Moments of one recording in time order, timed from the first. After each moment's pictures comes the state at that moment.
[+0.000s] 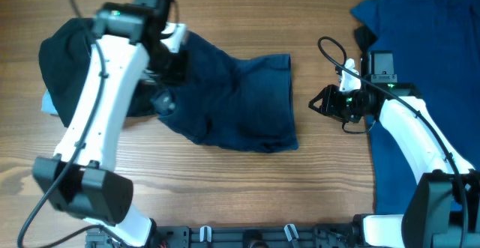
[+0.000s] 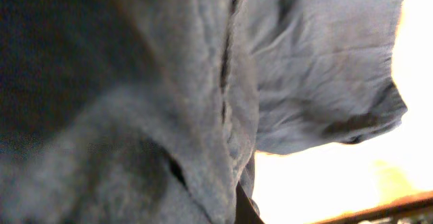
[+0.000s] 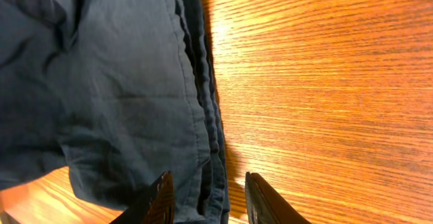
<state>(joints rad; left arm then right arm) -0.25 1.79 1.80 -1.44 0.10 -0.10 0.00 1.54 0.94 -0.67 -0.49 0.27</state>
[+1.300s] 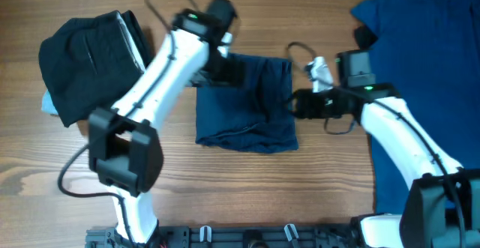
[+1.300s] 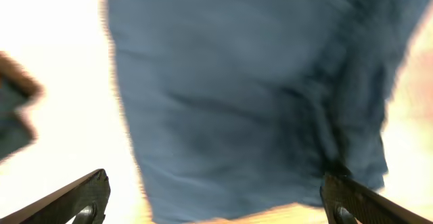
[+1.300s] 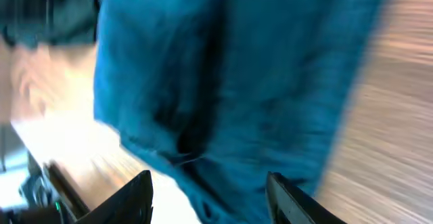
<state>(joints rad) -0.38 2.01 1.80 -1.27 0.11 -0.34 0.20 1.54 0.94 -0.58 -0.61 0.10</state>
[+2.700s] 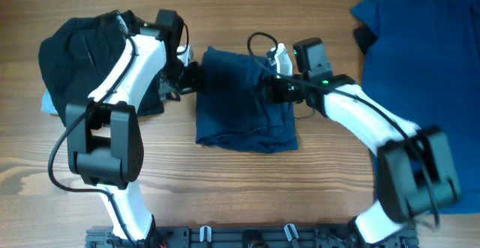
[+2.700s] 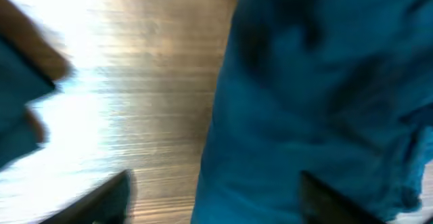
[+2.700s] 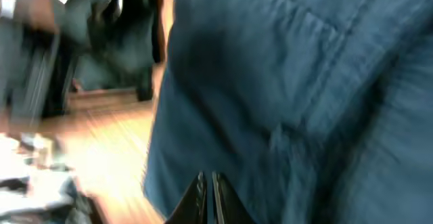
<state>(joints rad) -0.18 2.01 1.54 -1.12 0.26 -0.29 0.35 1.80 1.03 -0.16 -0.71 0.41</state>
